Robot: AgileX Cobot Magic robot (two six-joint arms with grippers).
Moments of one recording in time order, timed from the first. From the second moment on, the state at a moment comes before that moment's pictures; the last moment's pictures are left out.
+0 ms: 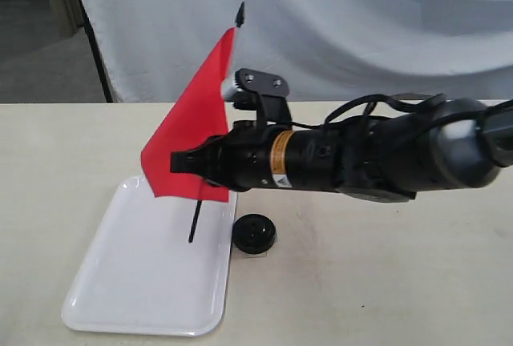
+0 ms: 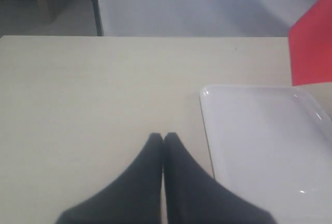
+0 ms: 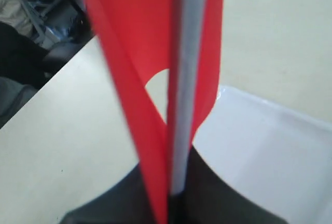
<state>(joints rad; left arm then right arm) -0.08 0.00 0.00 0.00 0.34 -0.04 0.62 1.85 -1.02 -0.92 -0.48 1.25</state>
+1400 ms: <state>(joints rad) -0.08 0.00 0.00 0.00 0.34 -0.04 0.69 2.19 -1.25 -1.30 -0.54 1.83</state>
